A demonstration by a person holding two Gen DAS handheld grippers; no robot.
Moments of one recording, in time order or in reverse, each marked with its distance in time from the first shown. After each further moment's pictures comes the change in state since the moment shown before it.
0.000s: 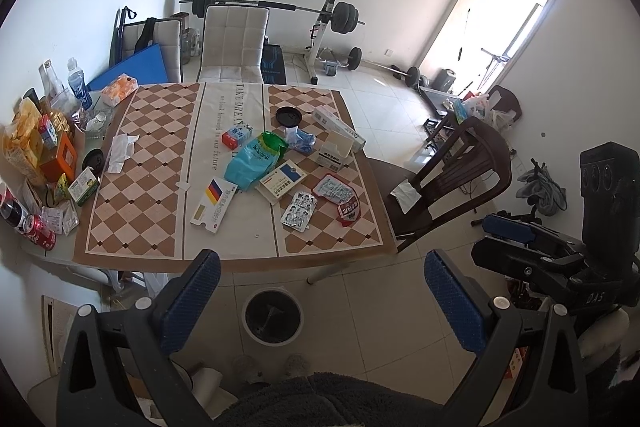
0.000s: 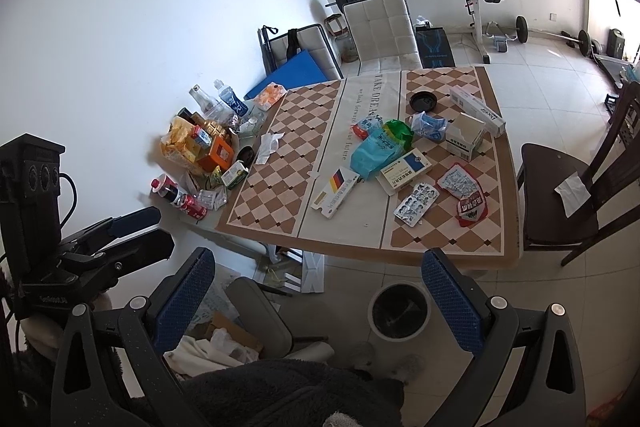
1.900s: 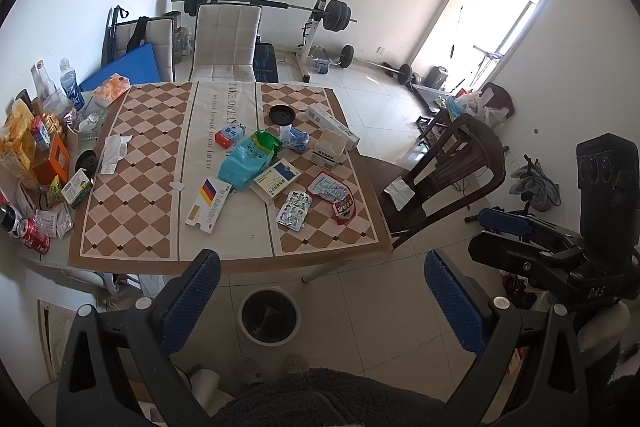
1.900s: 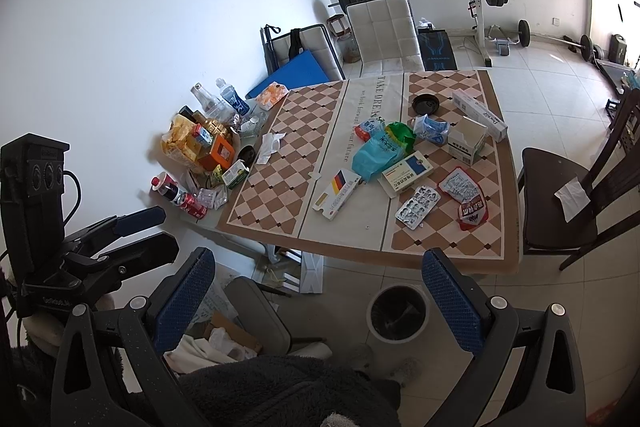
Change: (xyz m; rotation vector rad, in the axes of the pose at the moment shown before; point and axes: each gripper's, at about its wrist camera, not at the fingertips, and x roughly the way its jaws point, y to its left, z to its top) left arm -0.006 -0.017 0.002 -0.002 0.000 -0.010; right arm -0.003 0.013 0.003 -0.007 -0.005 0.000
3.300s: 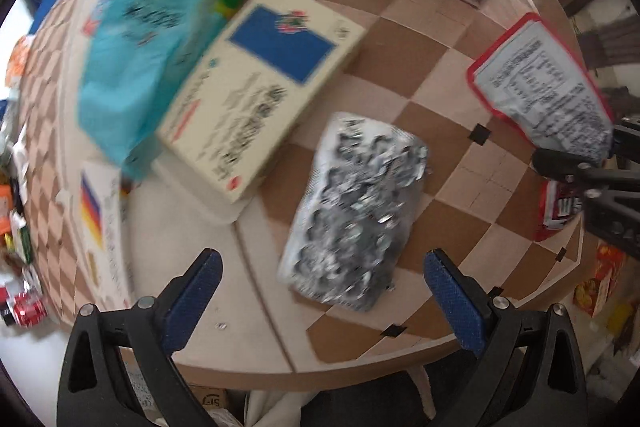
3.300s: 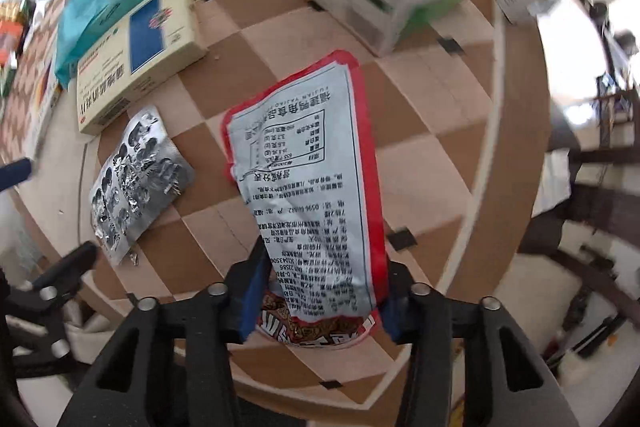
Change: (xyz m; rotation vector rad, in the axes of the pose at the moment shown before) left arm 0.521 0.020 0.037 0.125 0.703 0.360; right arm 0.439 -0.366 0.046 -0.020 0.667 -0.299
